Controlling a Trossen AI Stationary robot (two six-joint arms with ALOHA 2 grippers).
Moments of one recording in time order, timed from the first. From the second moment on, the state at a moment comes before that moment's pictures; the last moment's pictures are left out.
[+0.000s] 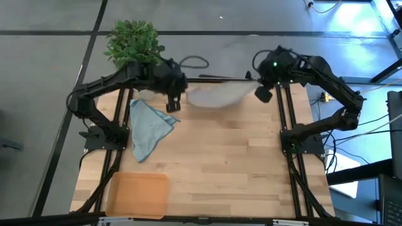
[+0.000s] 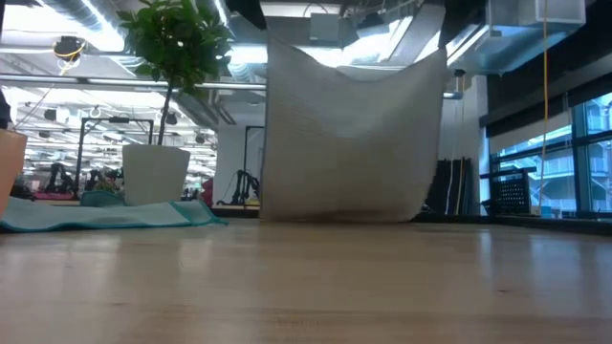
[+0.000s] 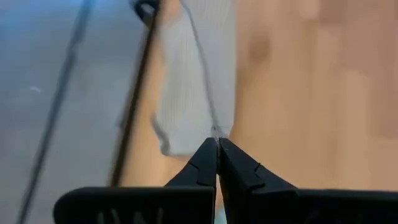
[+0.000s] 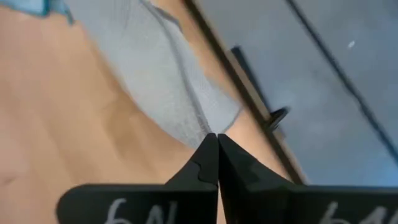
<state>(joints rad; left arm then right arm) 0.22 1.54 1.86 -1.25 -0.15 0.15 -0.45 1.31 1.71 -1.39 0.18 -0.01</state>
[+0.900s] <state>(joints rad) -0.11 1.54 1.40 -1.05 -0.01 -0.30 -0.13 1.26 1.02 -1.10 -0.01 0.36</state>
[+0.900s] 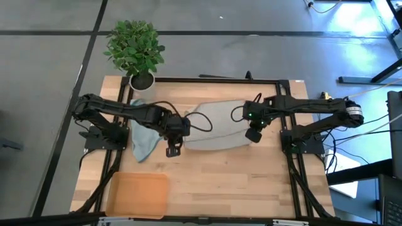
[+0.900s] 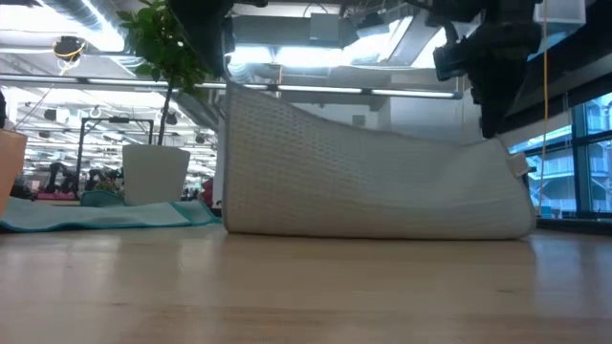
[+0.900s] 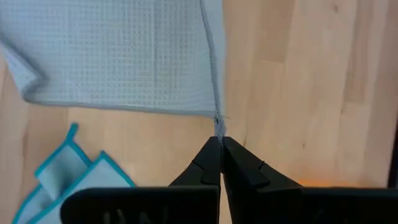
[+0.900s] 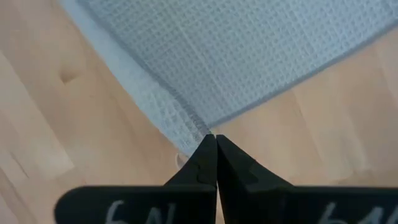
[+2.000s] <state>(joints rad) 0.17 1.54 1.05 -0.60 -0.33 -0.30 -0.56 1.27 0.74 -0.44 0.19 -0.01</state>
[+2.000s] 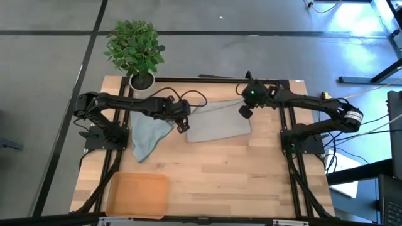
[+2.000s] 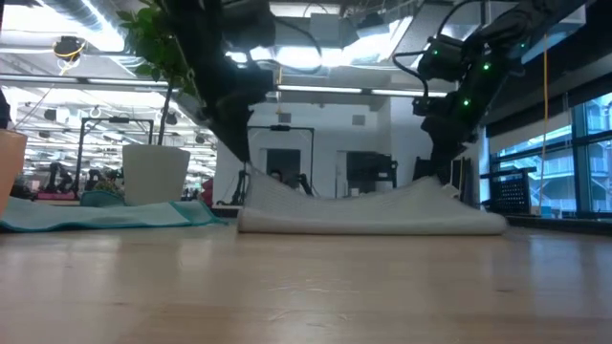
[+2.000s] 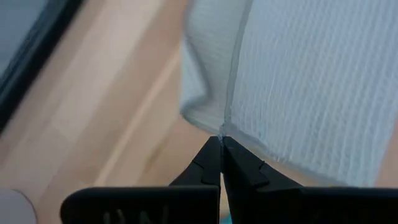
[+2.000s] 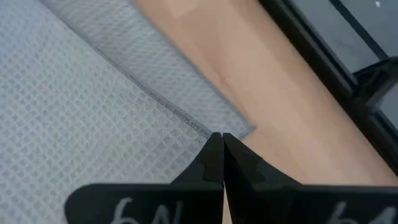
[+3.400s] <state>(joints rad) 0.32 1.57 0.95 -0.39 -0.39 -0.30 -0.68 1.45 0.74 -0.18 0.21 -0.11</state>
